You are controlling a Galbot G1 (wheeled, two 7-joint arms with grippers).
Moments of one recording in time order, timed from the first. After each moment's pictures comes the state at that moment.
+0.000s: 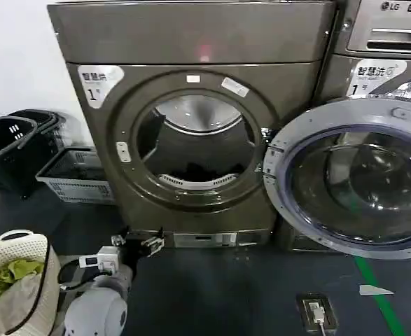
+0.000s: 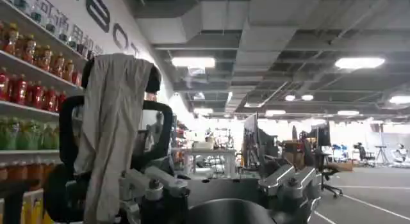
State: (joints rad) left arm 1.26 -1.49 -0.48 -2.15 -0.04 0.74 -0.02; right arm -1.70 1.17 2.45 1.63 0.57 -0.29 -0.06
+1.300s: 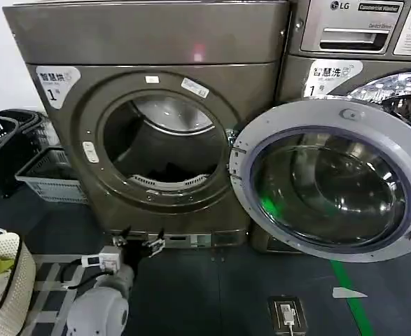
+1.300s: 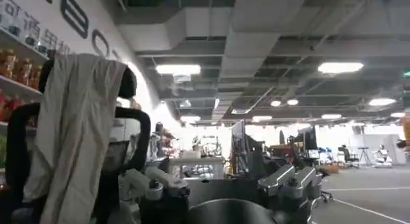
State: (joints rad) left arm 1.25 -1.48 -0.48 -2.14 -0.04 0.74 -0.02; right arm -1.73 1.17 2.50 1.59 0.64 -0.24 -0.01
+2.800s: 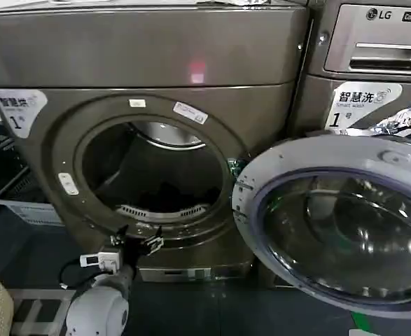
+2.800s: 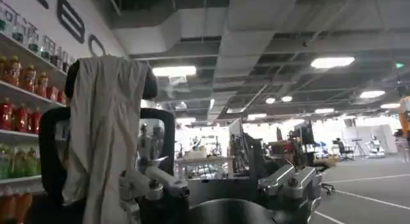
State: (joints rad) left arm 1.25 -1.48 -0.47 -2.15 -0.04 0.74 -0.04; right arm -1.71 1.20 2.47 1.61 0.65 -0.23 0.00
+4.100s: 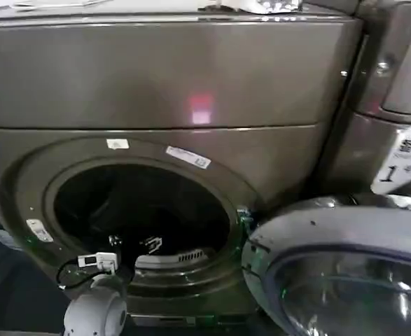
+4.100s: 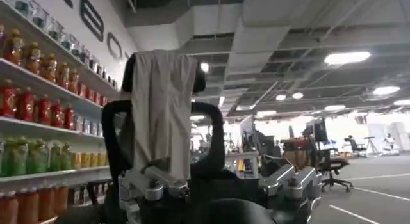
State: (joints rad) left arm 1.21 -1.49 -0.47 -2.10 0.01 0.74 -0.04; right arm -1.69 1.20 2.44 1.62 0.63 -0.21 0.00
